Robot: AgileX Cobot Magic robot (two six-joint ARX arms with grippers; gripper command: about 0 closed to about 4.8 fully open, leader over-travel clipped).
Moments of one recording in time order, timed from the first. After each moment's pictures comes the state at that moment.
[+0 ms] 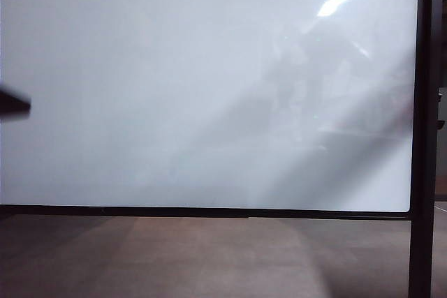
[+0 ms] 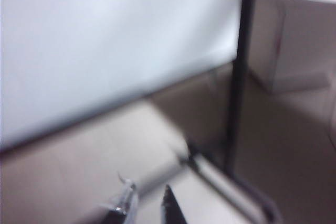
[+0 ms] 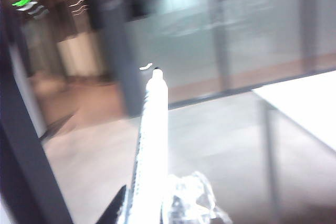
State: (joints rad) left arm -0.73 0.00 0.01 -0.15 -0.08 0.12; right arm -0.49 1.53 0.86 0.88 -0.32 0.30
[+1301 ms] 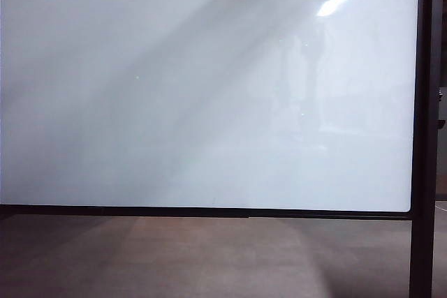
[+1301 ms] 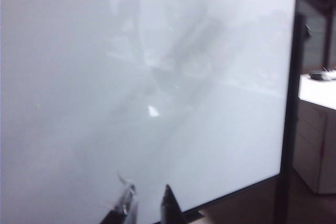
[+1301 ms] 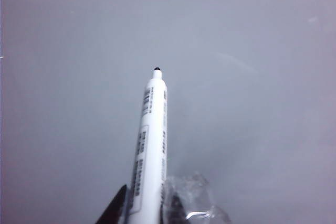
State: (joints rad) left arm -0.54 0.04 0.49 -0.23 -0.06 0.12; right arm 0.34 1.26 1.12 0.50 -0.07 0.31
